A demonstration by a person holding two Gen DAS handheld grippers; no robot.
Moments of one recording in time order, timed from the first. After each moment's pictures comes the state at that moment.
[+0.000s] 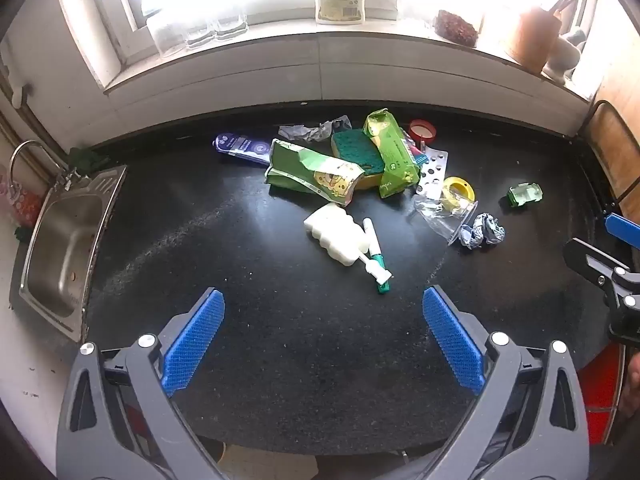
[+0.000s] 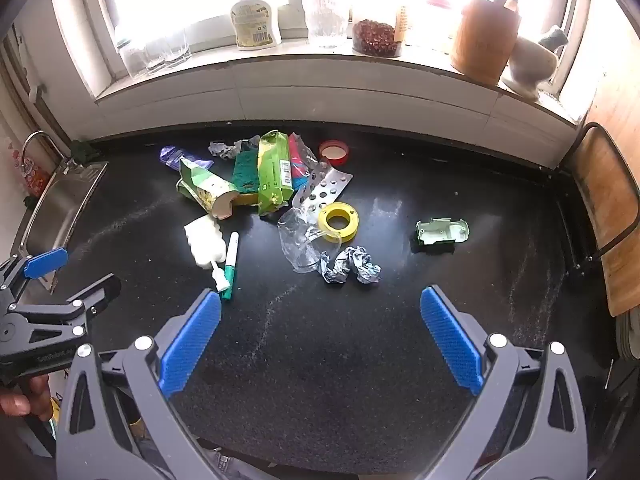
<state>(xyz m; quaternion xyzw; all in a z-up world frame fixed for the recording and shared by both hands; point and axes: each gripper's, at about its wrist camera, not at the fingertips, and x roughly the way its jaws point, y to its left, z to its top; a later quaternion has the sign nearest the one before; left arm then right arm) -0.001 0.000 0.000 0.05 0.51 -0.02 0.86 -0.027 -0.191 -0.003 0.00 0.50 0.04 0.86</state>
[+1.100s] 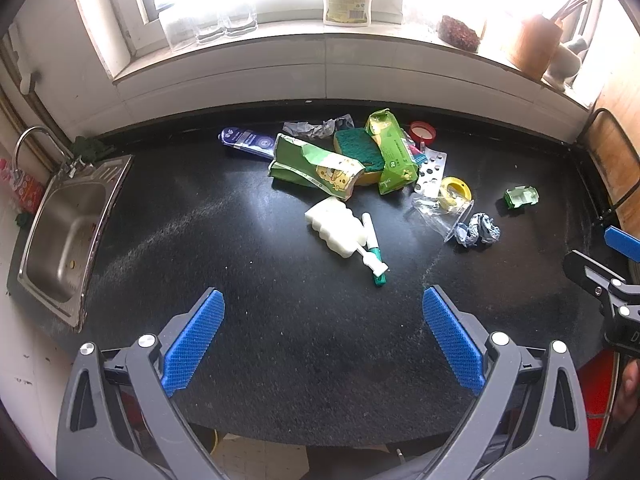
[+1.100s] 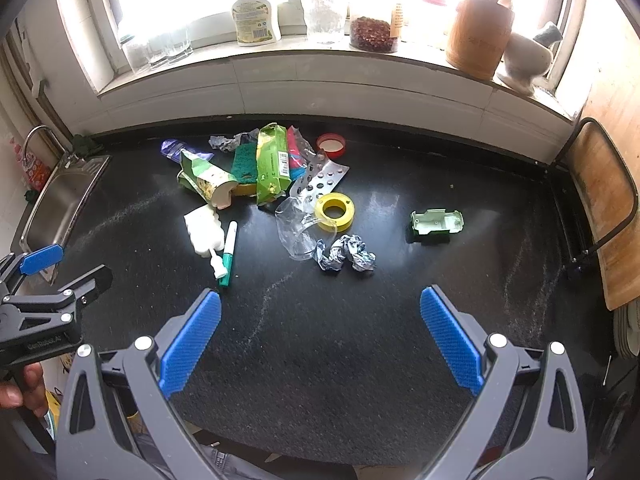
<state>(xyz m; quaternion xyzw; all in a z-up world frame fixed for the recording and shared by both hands) -0.014 0.004 0.006 0.03 0.51 -0.02 0.86 -0.045 -0.199 -0.002 0.00 0.50 0.03 0.86</state>
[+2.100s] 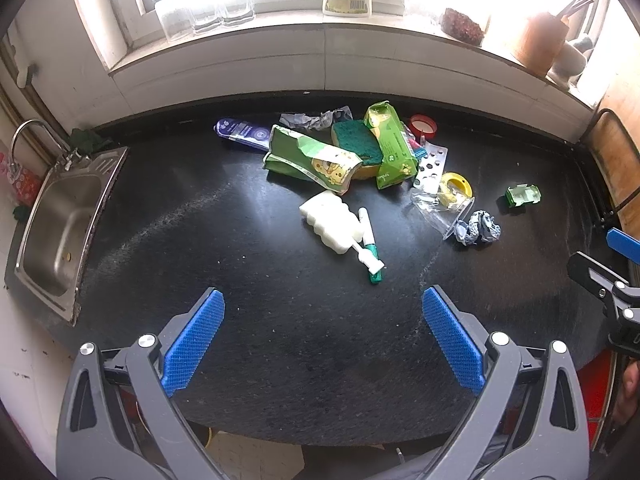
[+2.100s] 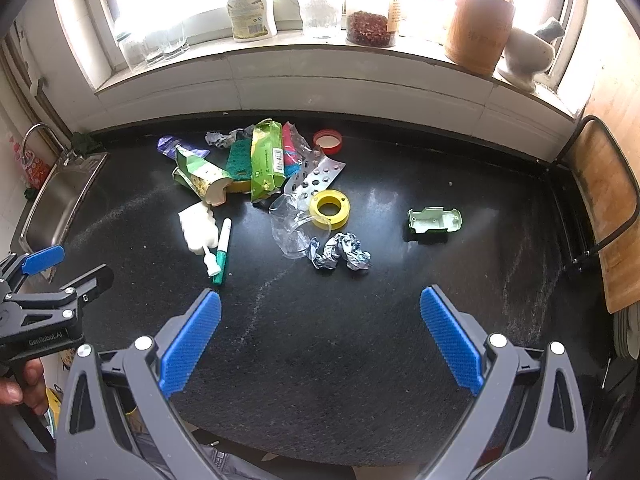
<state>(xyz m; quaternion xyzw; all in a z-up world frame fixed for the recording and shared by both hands) -0.007 -0.002 -0.002 0.02 0.53 -0.02 0.85 -0.036 -0.207 -0.010 0.00 0.51 0.04 0.86</state>
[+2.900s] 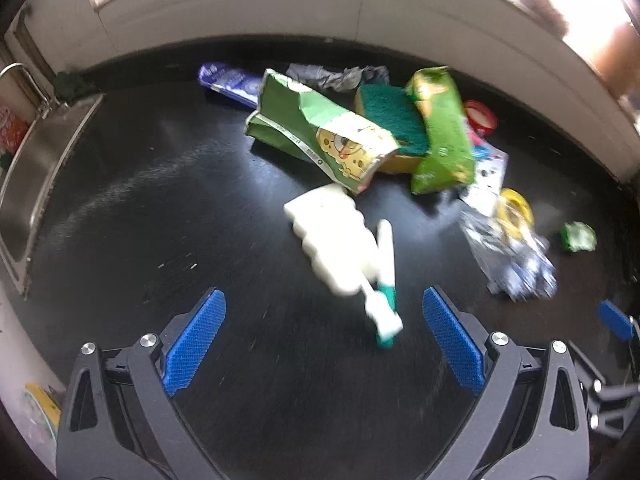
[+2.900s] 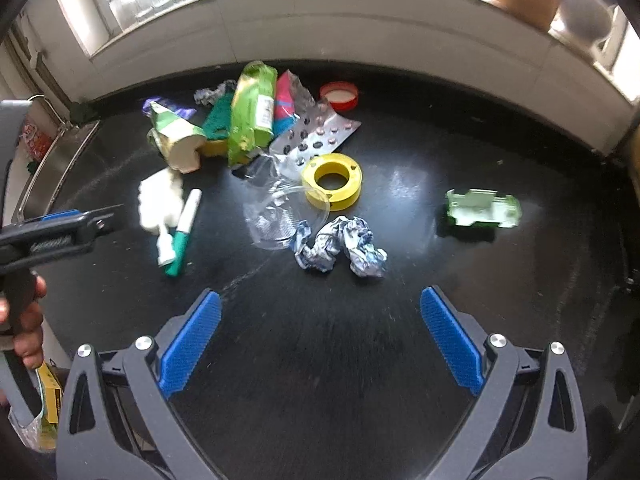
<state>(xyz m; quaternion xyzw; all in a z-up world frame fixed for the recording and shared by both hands) 0.084 -0.009 -0.109 -0.05 0.57 0.04 0.82 0.028 -0.228 -0.125 0.00 0.54 0.10 0.83</state>
